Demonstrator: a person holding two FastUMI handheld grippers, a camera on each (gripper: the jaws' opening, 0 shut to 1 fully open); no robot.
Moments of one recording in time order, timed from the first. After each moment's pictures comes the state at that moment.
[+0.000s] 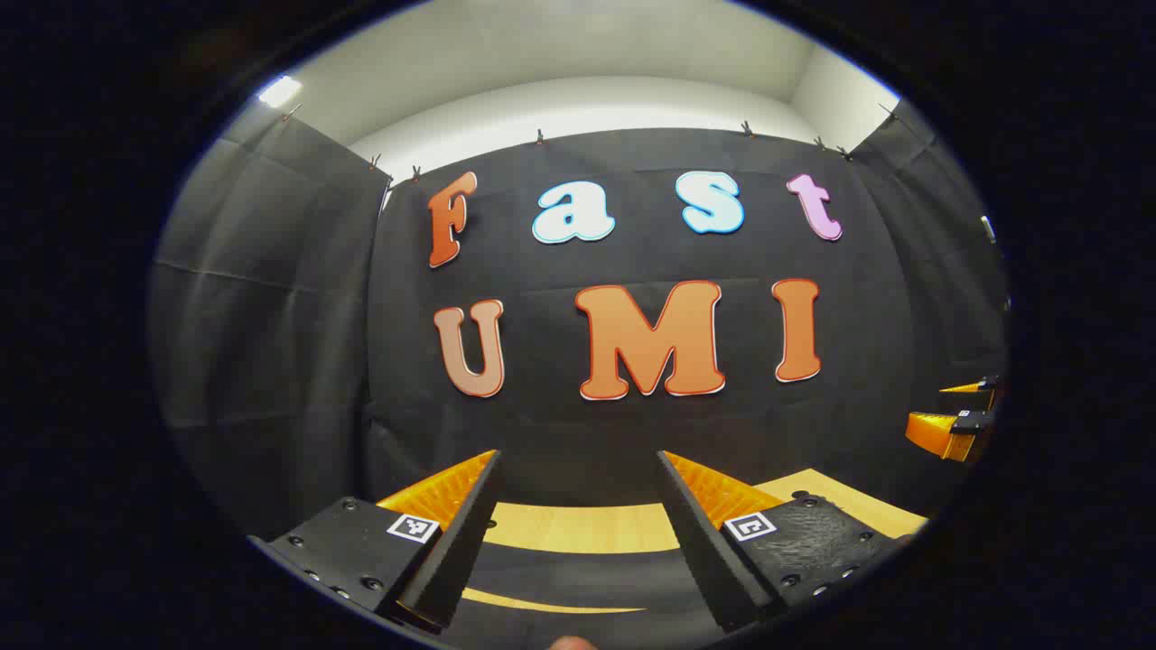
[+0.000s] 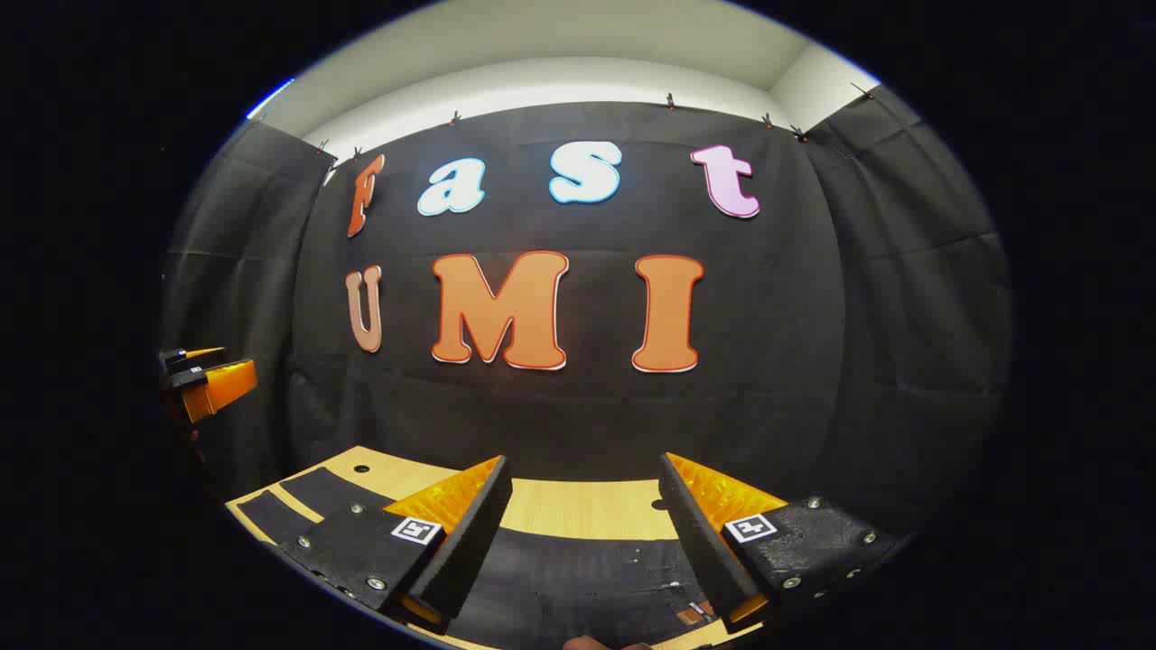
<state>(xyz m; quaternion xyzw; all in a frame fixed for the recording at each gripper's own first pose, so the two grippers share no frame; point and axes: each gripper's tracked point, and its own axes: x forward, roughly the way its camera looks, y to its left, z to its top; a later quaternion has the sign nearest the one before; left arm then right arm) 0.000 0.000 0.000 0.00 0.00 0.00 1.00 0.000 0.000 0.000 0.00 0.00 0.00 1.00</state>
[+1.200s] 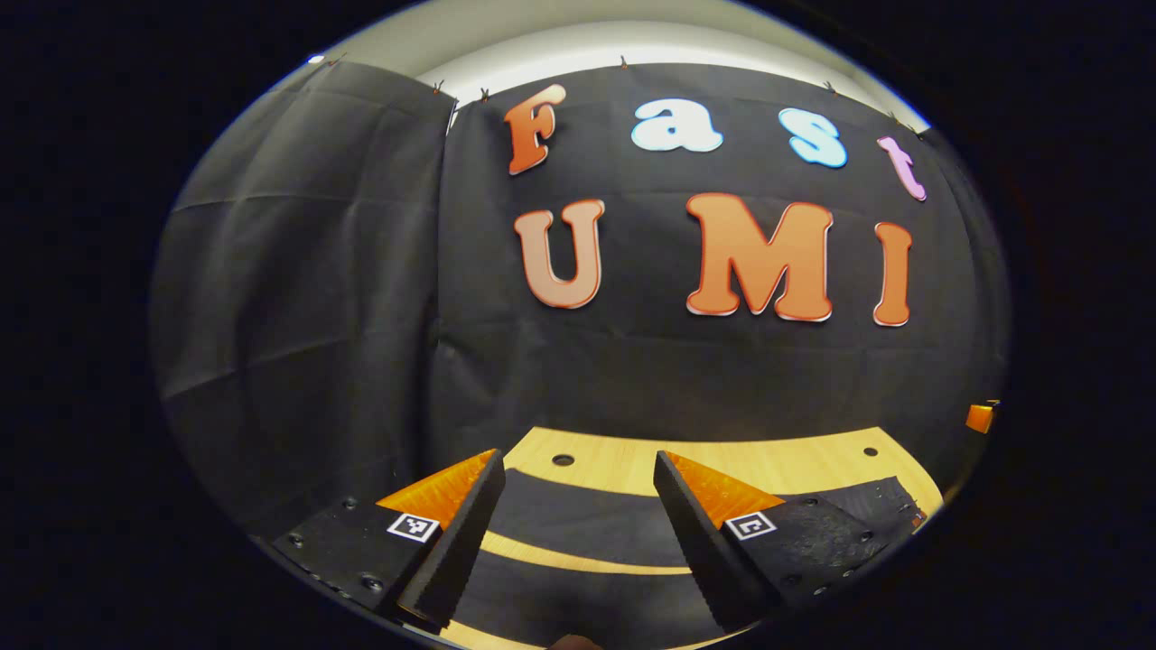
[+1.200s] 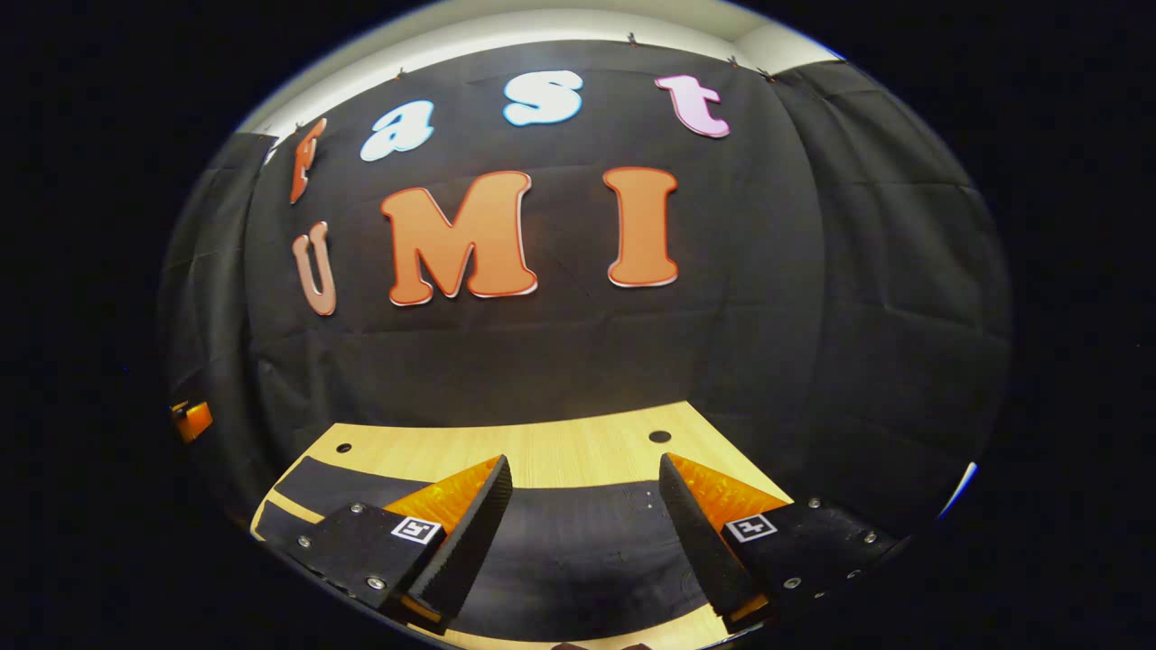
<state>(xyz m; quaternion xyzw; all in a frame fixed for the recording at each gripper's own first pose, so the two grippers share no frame) 0.040 0.173 -0.123 -0.04 0.15 0.08 0.98 0.025 0.007 -0.080 0.06 0.13 -0.09 0.99</state>
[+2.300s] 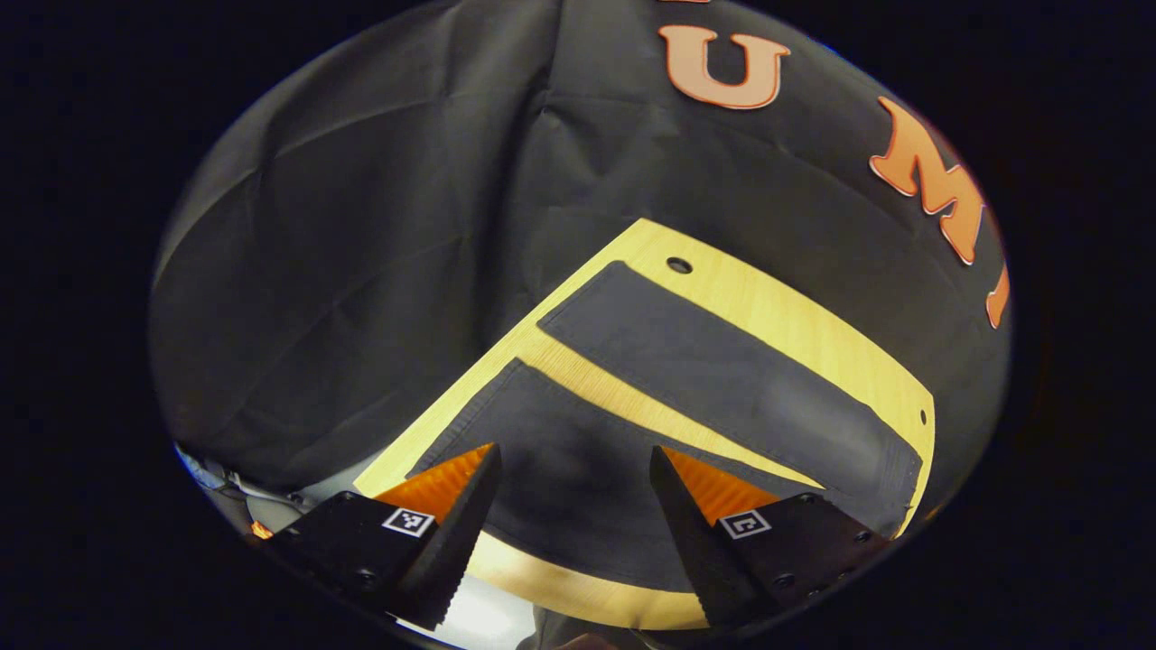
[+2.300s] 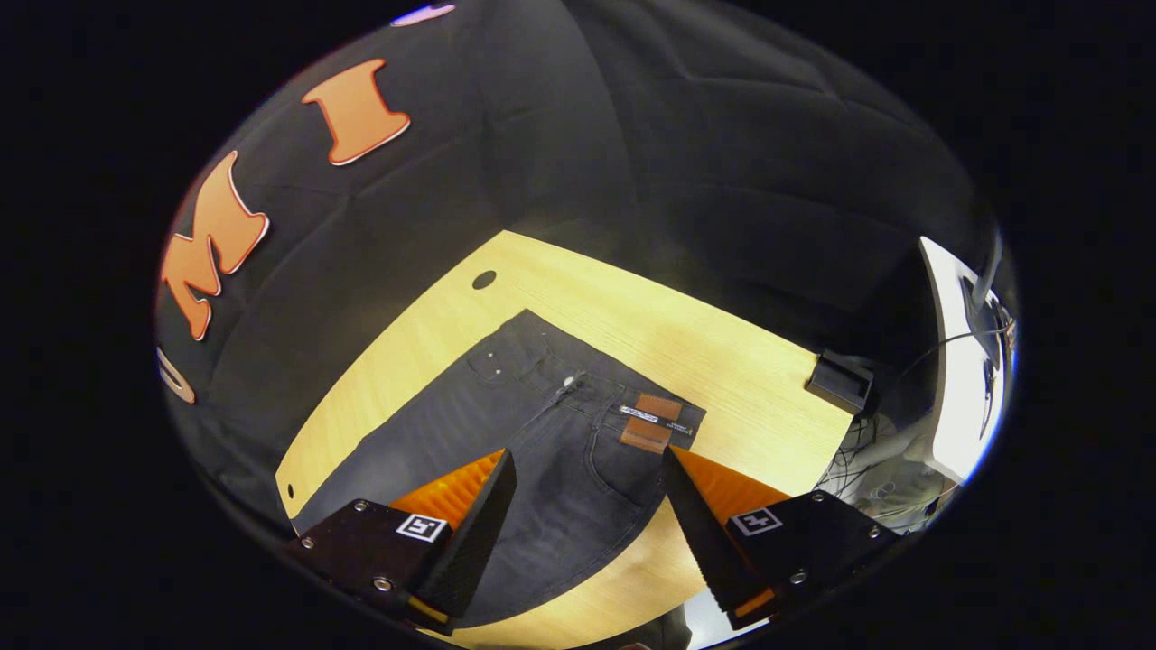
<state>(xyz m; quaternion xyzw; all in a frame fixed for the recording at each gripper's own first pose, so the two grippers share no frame) 0.003 0.291 -0.342 -0.17 0.47 0.17 0.85 -0.013 -0.112 -0.284 0.28 0.36 -0.28 0.84</state>
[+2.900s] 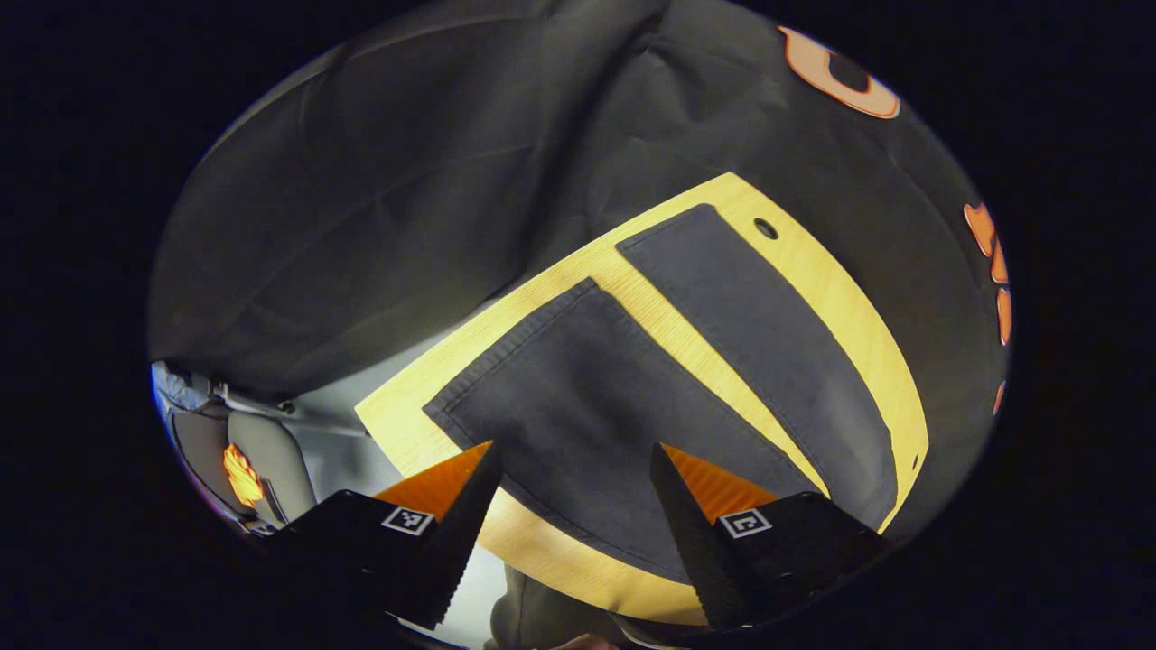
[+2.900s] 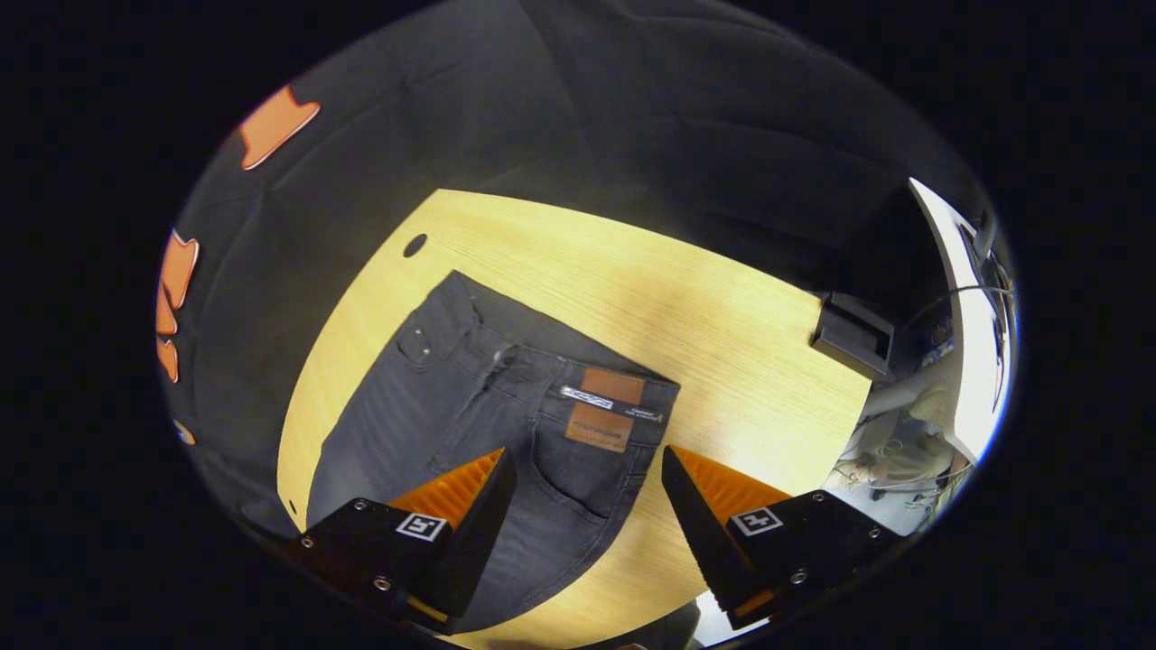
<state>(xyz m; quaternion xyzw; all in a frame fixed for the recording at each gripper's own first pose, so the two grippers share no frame) -0.037 0.313 -0.386 -0.27 0.55 0.24 0.75 -0.021 -0.142 -0.358 0.34 0.44 -0.31 0.77</state>
